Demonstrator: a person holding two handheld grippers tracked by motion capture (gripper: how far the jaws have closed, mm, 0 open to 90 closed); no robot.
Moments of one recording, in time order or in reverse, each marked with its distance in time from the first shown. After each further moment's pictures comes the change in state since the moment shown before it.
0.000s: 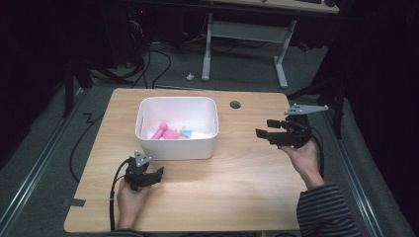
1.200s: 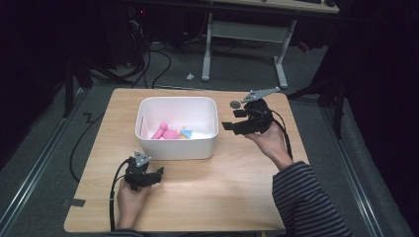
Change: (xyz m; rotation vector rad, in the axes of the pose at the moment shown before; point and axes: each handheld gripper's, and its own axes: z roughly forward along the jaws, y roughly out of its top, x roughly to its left) left arm 0.000 0.000 0.000 0.000 -0.001 -0.001; right arm 0.044 0.058 0.068 0.094 0.057 -0.153
